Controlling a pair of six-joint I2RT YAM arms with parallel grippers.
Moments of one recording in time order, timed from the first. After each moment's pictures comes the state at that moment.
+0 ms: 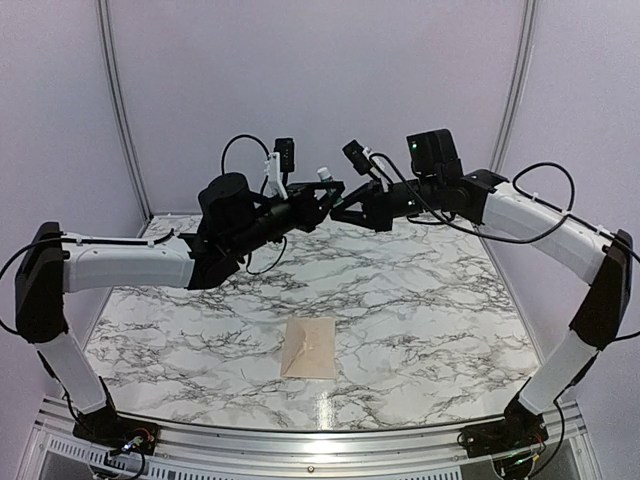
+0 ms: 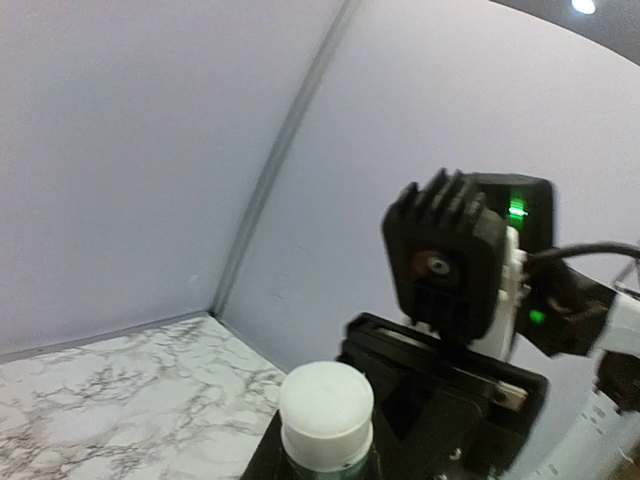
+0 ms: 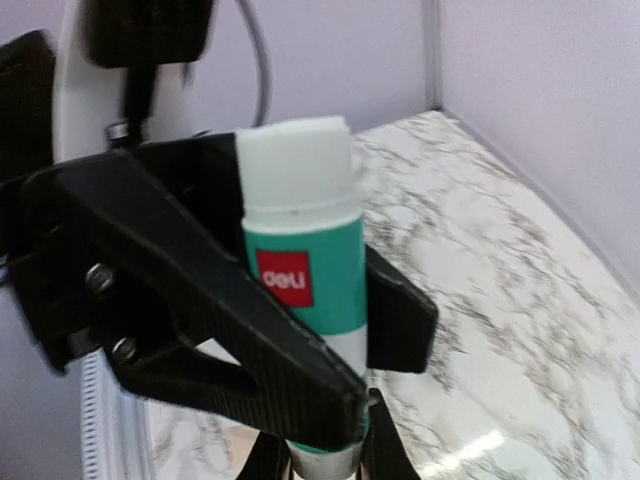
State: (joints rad) left arm -0.89 1.71 1.23 0.68 0.18 -0.47; right arm 0.60 1.62 1.54 -0.40 -0.82 -0.10
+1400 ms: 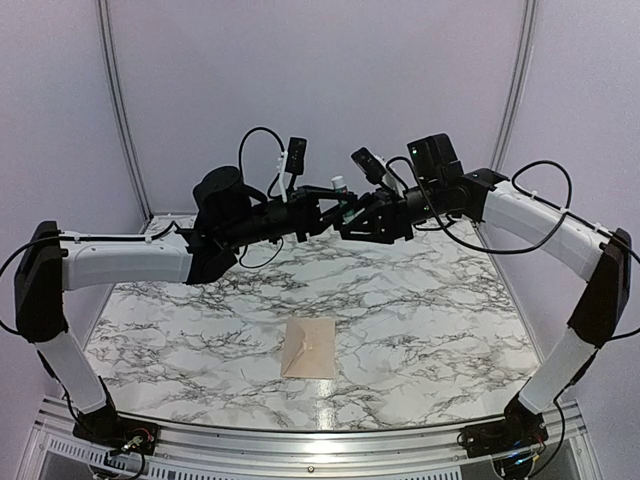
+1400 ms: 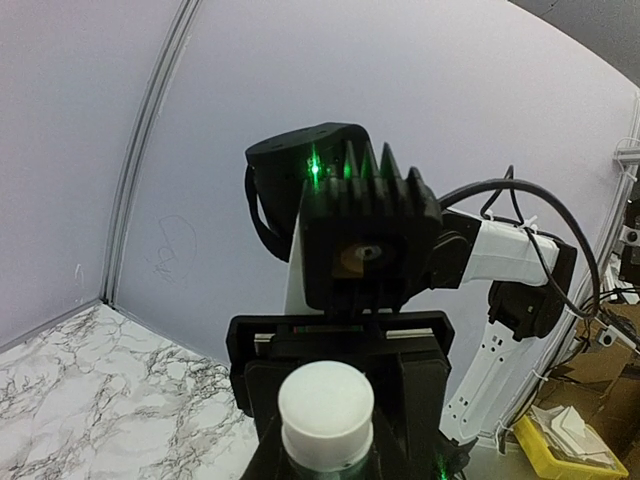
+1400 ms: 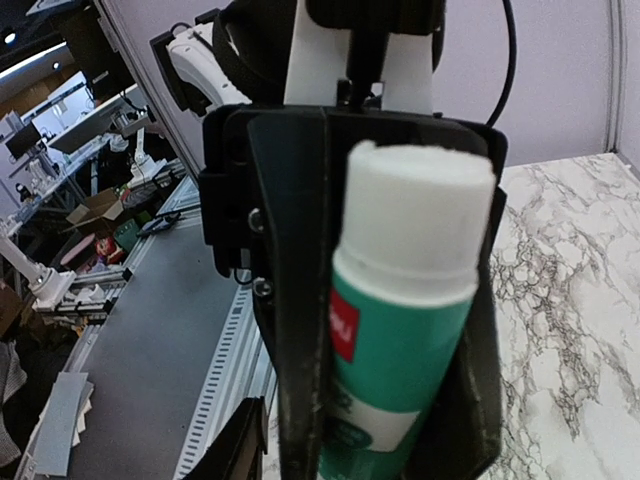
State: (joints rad) left arm -0.87 1.71 1.25 0.71 0.51 -0.48; right arm 0.58 1.63 1.54 -0.53 -1.19 -0.26
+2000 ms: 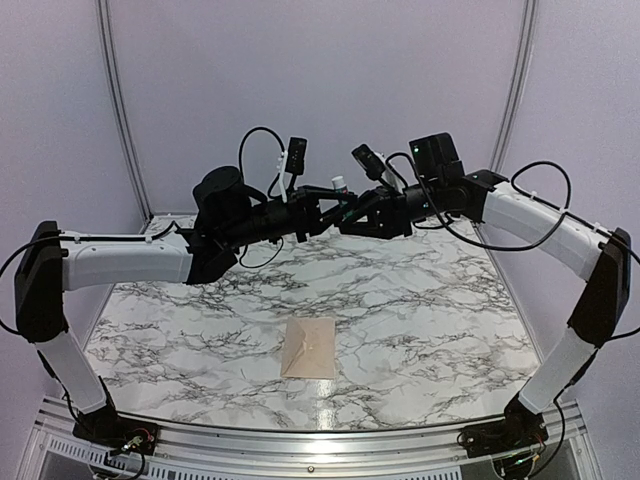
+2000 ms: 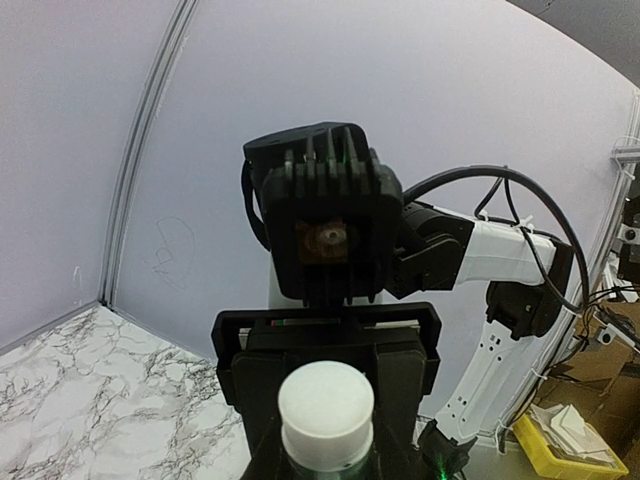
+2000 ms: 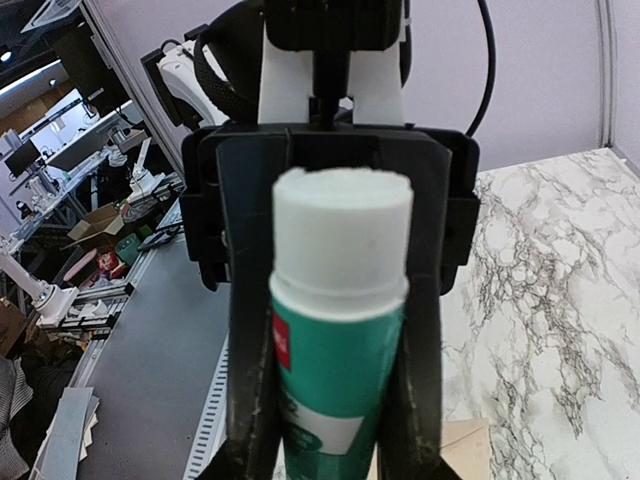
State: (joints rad) left arm -0.87 1.72 1.25 0.72 0.51 -0.48; right arm 0.58 1.63 1.53 -0.47 -1.19 -0.17
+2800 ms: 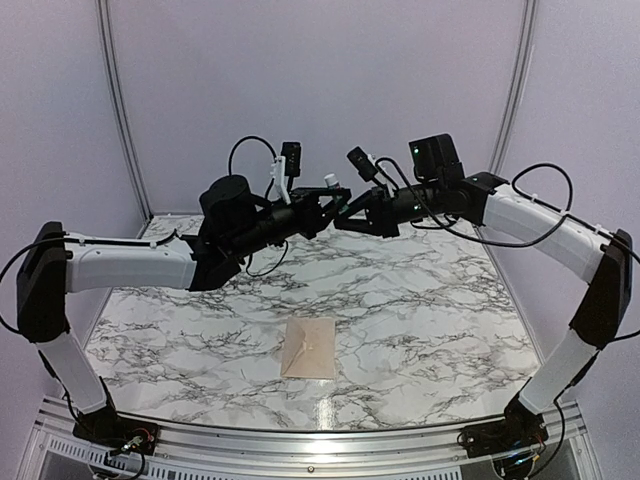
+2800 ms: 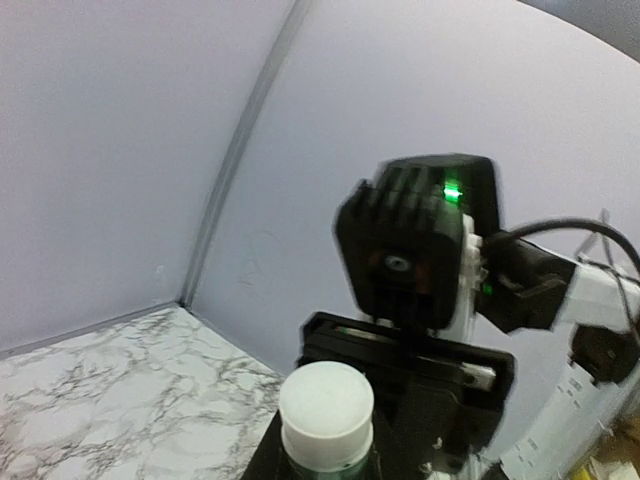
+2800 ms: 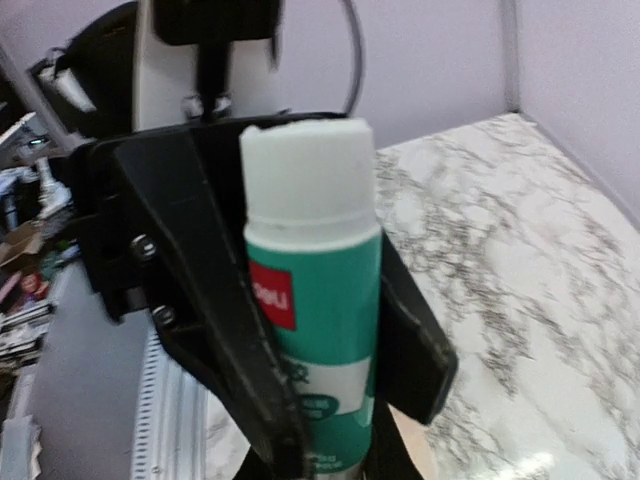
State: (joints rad) left arm -0.89 1.72 1.22 0.71 0.30 -0.47; right arm 0.58 1.62 1.51 -0.43 -0.98 -0.13
